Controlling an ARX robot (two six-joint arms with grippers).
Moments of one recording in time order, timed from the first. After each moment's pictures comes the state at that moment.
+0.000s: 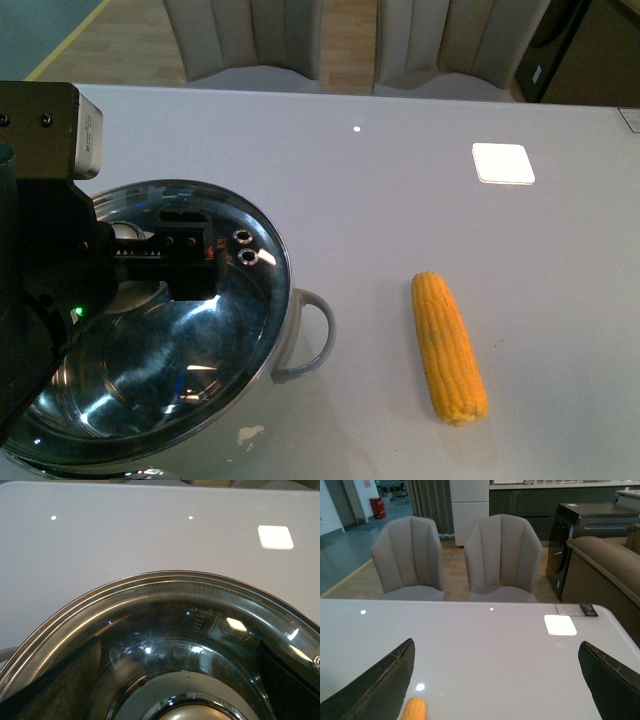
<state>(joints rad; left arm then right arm) -0.46 1.96 0.41 1.05 -0.37 -0.19 0.00 0.01 0.02 0.00 0.00 0.00</state>
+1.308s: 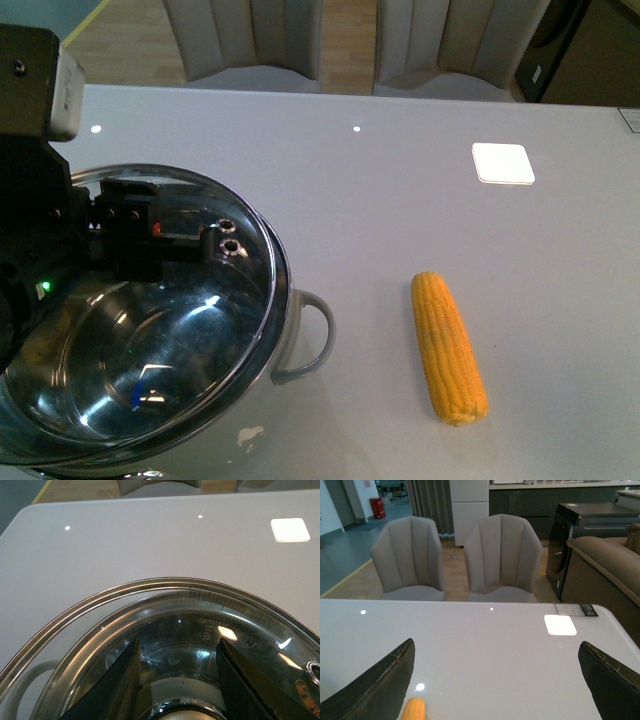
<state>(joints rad) -0.46 1.78 0.41 0.87 -0.42 -0.11 0.00 0.01 0.02 0.00 0.00 0.00</state>
